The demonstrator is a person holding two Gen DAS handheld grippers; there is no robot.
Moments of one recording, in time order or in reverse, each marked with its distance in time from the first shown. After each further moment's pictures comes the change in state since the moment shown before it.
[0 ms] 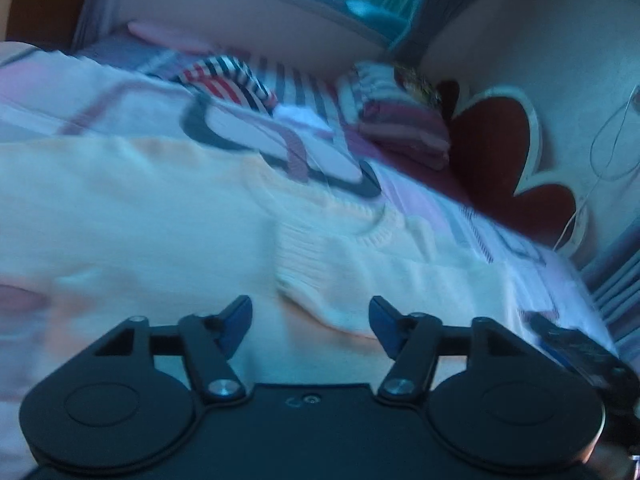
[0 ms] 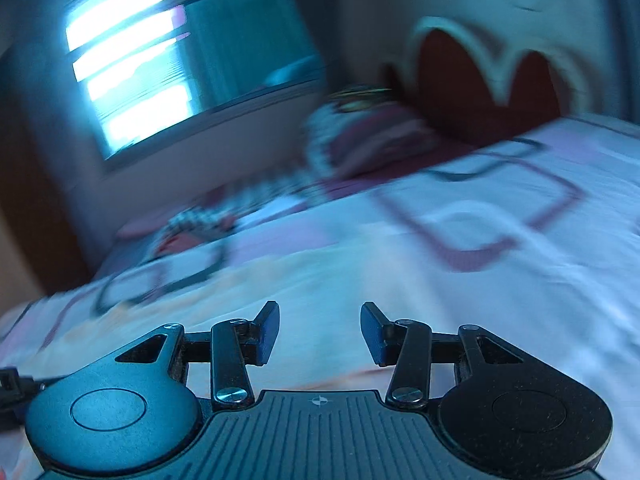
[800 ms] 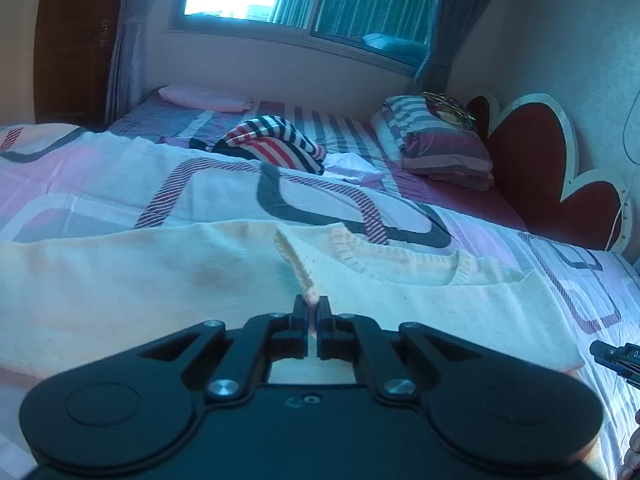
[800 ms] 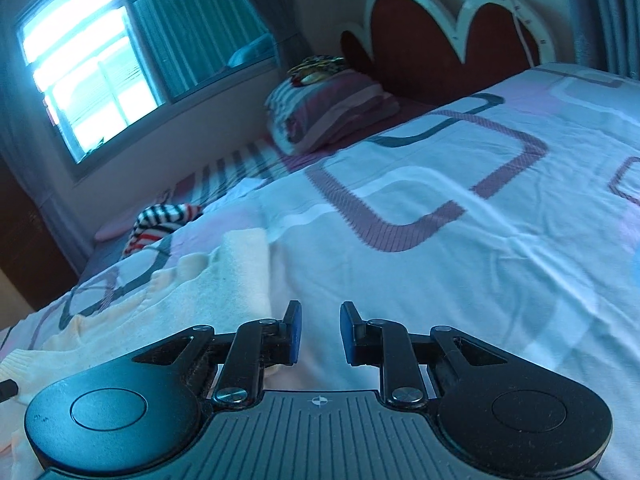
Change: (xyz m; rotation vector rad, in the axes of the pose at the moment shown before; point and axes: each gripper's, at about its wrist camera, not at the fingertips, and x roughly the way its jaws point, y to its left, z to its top) left arm -0.038 0.040 0.024 0.109 -0.158 0.156; right arm 0.007 -0.057 0.011 0.071 0.096 -0.006
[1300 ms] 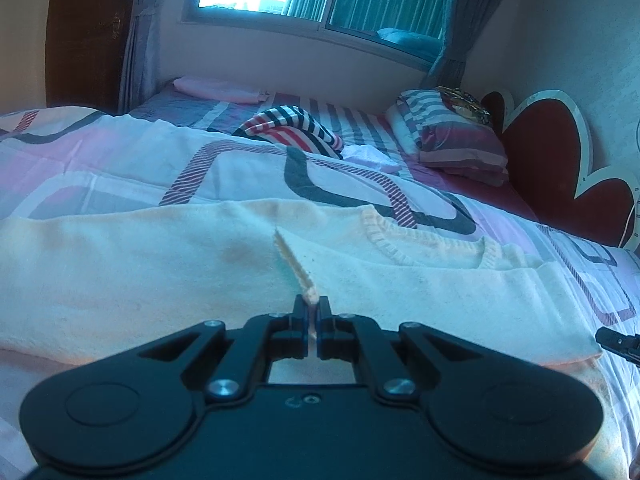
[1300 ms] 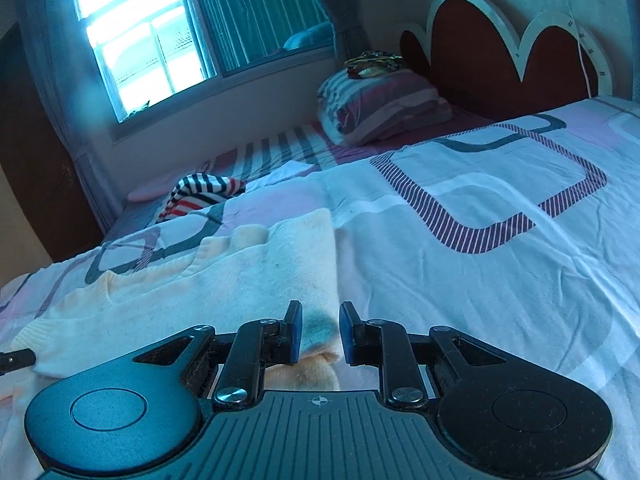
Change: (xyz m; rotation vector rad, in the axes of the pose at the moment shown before) left arm 0.005 0.017 -0.012 -0.013 0.016 0.040; right arm 0.010 0.036 -0.012 -0.145 0.030 0.081
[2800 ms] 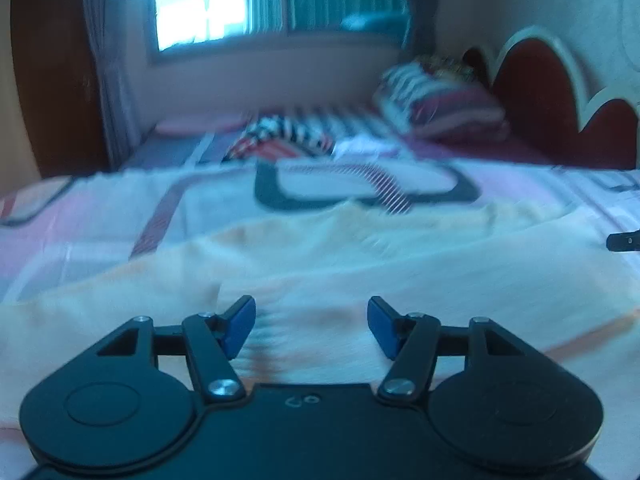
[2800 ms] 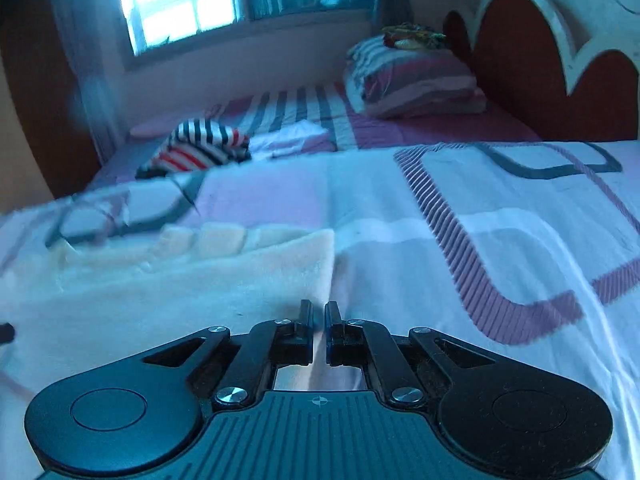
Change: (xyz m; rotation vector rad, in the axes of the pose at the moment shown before) left arm 0.021 -0.050 -0.003 0.272 -0.039 0.071; right arm 0.076 -0.010 0.046 -0.179 0.115 0.001
